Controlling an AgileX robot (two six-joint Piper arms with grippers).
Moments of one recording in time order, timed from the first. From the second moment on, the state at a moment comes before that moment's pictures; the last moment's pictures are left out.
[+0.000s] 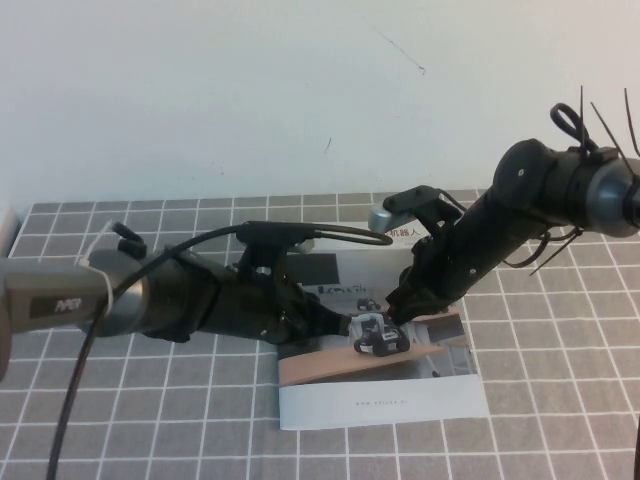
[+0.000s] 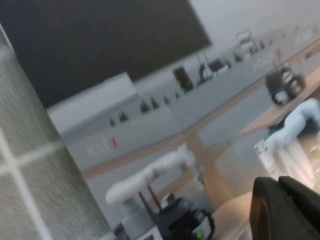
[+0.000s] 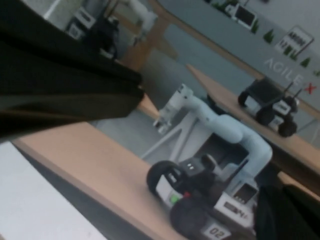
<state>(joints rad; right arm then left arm) 0.39 2.22 -1.61 0.59 0.86 -0.70 -0.41 1.98 -1.12 -1.38 0.33 1.14</state>
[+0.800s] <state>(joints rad) 0.35 1.41 -1.61 -0.08 1.01 -0.39 -0.01 1.12 -1.11 -0.49 0.71 0.49</state>
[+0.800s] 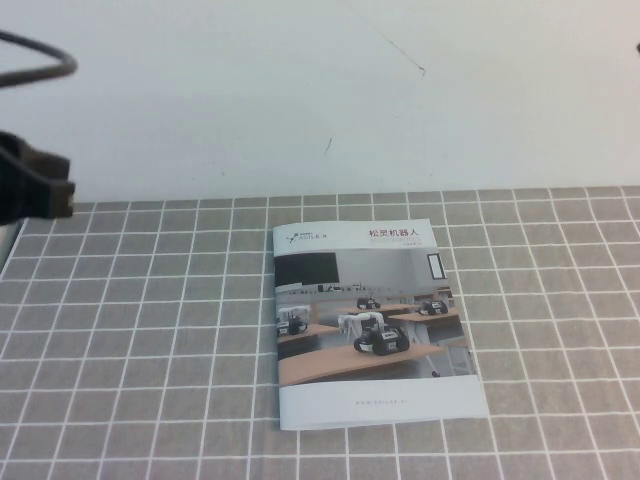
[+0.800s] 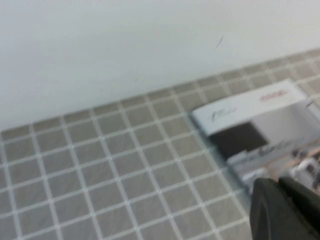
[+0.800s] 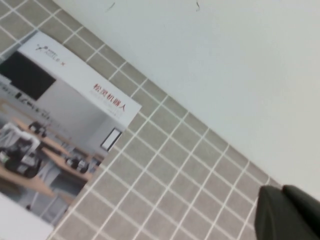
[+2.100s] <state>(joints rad) 0.35 0.35 -0.40 -0.15 0.78 -0.06 -0.01 0.40 -0.37 -0.48 0.36 0.48</state>
